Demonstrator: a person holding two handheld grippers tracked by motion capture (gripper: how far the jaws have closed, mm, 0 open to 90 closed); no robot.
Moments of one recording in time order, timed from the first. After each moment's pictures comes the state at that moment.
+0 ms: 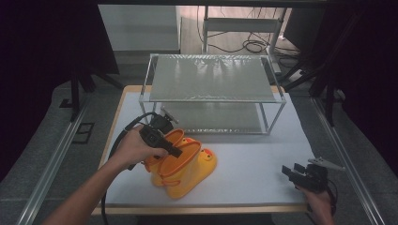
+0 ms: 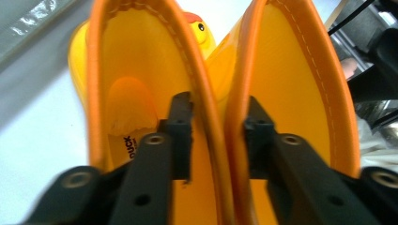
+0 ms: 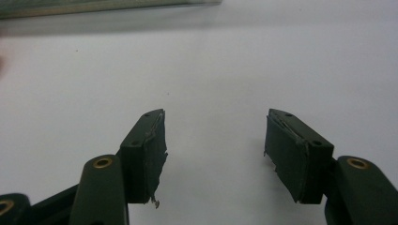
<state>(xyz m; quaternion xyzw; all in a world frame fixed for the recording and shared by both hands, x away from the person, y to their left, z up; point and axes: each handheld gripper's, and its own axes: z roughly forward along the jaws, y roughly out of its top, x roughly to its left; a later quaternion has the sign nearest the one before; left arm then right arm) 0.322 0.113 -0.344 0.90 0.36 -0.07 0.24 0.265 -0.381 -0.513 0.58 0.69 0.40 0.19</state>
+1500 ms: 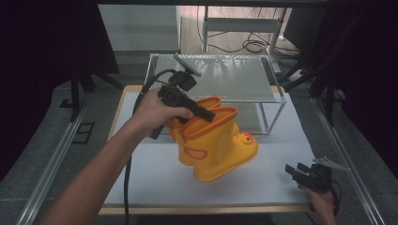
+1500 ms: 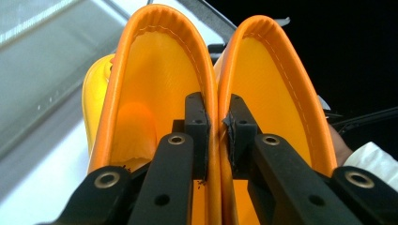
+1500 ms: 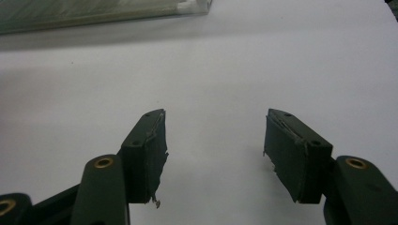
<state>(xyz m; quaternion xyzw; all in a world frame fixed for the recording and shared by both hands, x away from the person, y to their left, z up) 0.343 0.059 -0.225 0.86 0.31 -0.12 0.38 0.263 -0.391 -0.509 0.59 0.67 0.40 0.19</state>
